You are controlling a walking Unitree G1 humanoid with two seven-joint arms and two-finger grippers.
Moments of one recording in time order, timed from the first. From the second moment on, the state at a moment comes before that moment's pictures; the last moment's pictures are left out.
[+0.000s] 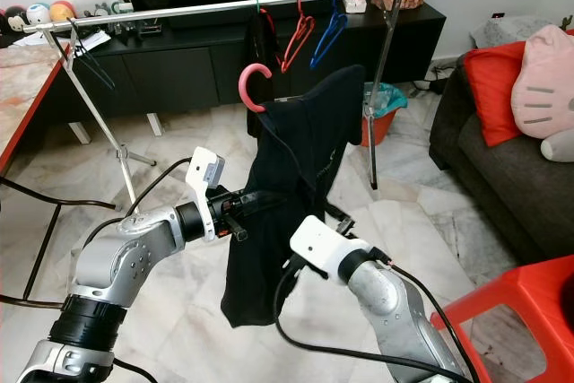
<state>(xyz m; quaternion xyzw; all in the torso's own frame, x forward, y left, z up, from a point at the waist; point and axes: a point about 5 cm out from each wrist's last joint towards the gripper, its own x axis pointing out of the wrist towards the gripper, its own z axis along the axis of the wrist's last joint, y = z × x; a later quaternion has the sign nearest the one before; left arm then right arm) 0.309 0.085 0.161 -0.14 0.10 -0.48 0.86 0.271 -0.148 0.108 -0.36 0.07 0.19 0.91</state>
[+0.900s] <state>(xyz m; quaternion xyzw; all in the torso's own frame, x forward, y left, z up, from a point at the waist) 0.299 0.085 0.176 -0.17 0.09 -0.52 0.83 0.243 -0.160 0.102 -0.30 -0.05 0.11 0.95</state>
